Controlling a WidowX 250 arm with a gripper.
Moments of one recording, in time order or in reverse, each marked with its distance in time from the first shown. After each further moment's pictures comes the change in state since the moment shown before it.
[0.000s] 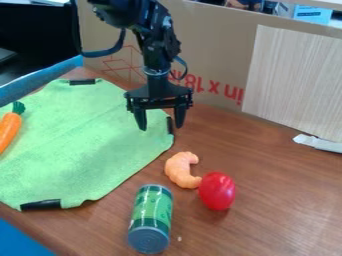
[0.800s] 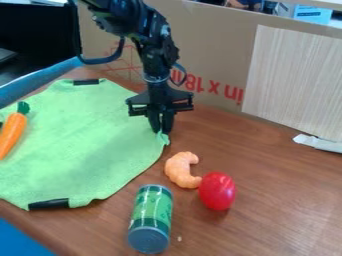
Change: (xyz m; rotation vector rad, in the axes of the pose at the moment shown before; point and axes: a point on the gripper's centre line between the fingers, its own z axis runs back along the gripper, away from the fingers) arm -0.001 0.003 -0.011 -0.016 0.009 0.013
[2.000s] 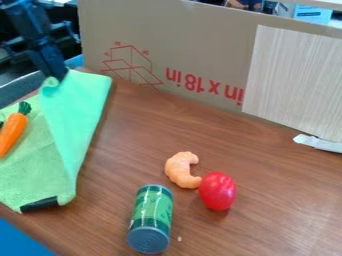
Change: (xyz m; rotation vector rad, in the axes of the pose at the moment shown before) arm 0.033 0.150 0.102 -0.209 0.132 0.009
